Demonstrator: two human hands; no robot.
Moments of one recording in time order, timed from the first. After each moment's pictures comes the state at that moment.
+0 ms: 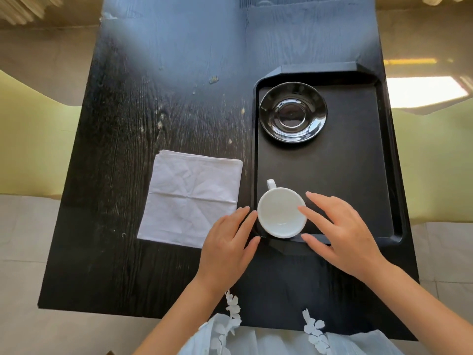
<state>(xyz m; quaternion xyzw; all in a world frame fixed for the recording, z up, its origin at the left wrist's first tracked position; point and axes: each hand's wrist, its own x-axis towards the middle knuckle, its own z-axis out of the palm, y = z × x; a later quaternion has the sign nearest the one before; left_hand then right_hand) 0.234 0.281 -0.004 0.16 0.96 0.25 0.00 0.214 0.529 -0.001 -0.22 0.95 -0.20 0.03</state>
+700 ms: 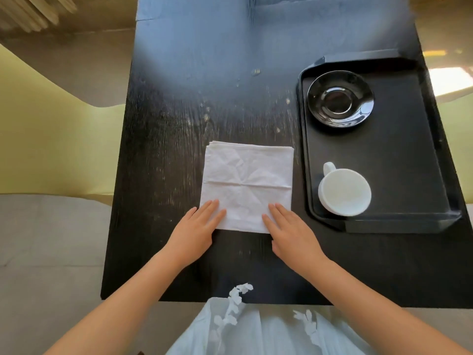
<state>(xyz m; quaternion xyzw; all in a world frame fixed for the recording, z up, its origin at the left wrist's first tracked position) 0.220 0.077 -0.034 0.26 0.94 0.00 0.22 0.250 0.320 -0.038 -0.19 0.96 -0.05 0.18</state>
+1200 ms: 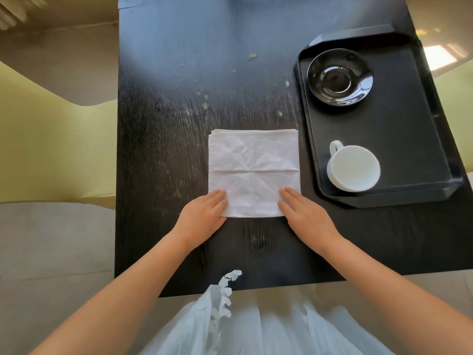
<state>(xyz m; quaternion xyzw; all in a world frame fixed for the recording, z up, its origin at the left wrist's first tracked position) 0.202 0.058 -0.036 0.36 0.92 0.07 0.15 0.256 0.322 -0.043 -0.19 0.97 -0.09 0.09</state>
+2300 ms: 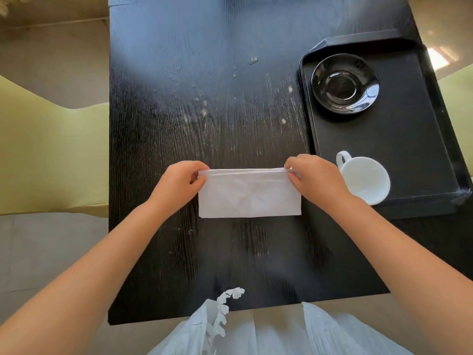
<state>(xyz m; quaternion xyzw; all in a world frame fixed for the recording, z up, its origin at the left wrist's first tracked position) 0.111 0.044 -0.006 0.14 0.94 0.26 0.18 0.149 0.322 0.000 -0.05 0.98 -0.14 0.11</state>
